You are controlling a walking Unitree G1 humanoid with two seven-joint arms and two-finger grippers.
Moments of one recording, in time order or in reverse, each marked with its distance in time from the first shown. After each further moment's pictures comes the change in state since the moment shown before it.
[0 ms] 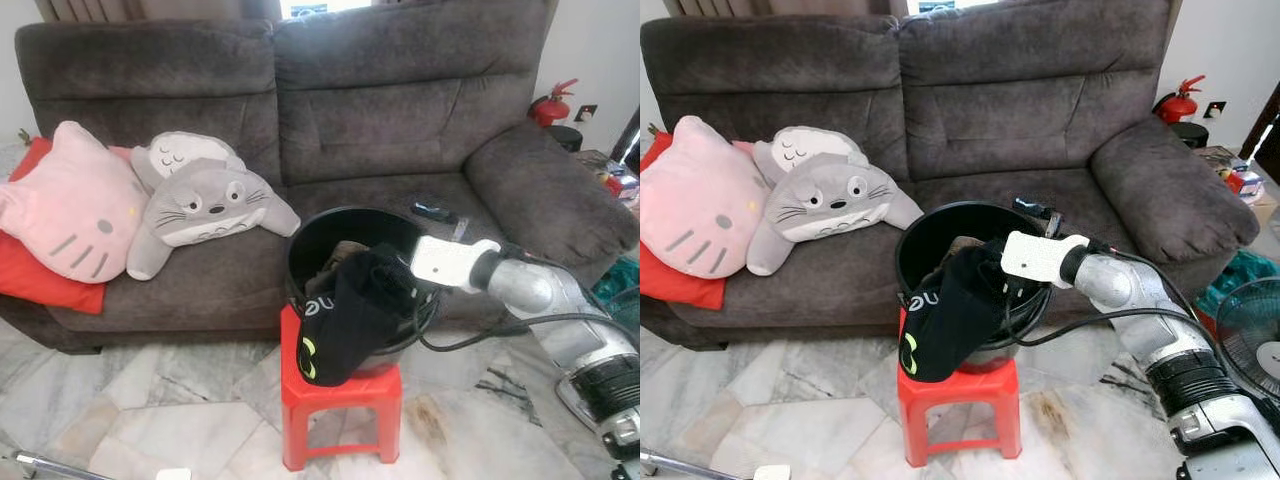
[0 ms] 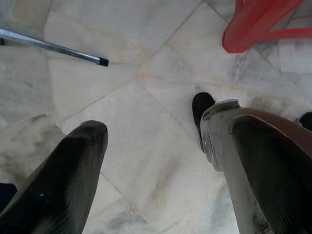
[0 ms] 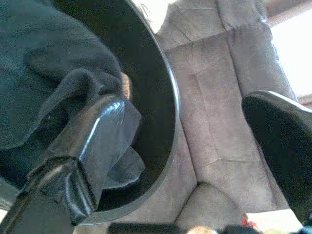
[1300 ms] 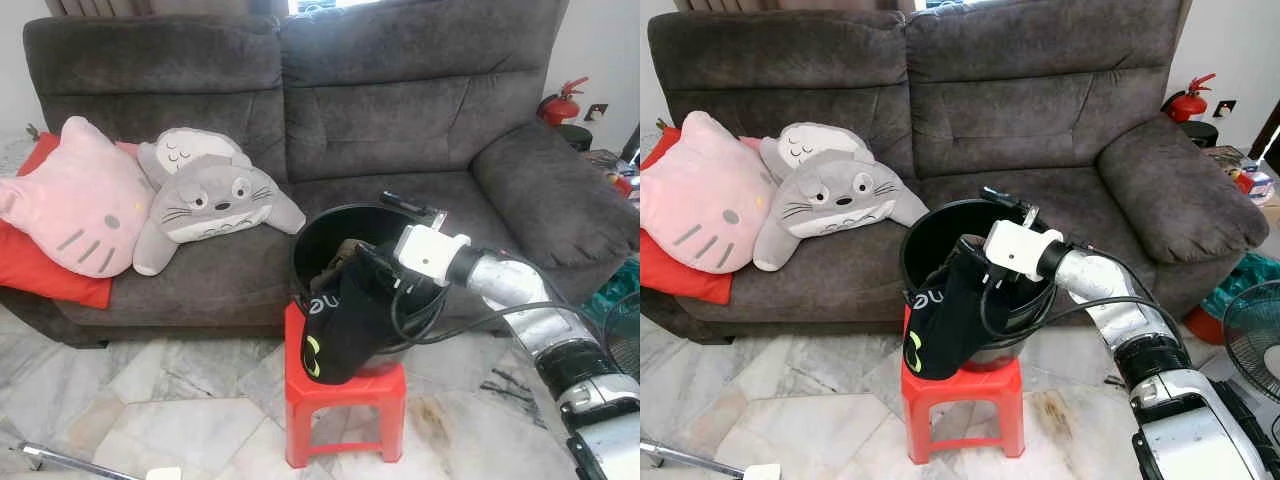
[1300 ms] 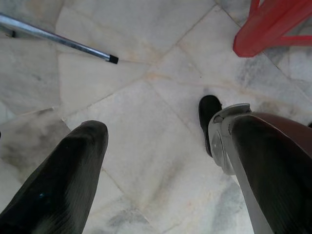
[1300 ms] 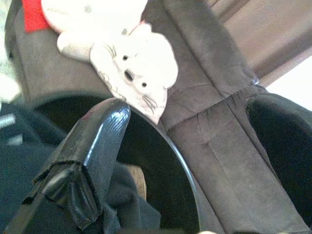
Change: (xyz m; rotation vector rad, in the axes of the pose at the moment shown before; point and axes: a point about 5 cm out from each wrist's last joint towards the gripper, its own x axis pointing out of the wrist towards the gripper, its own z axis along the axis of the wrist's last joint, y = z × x) left arm 0.000 0.012 0.003 -0.015 -0.012 0.016; right arm 0.015 -0.003 0.018 0.318 -0.295 -0.201
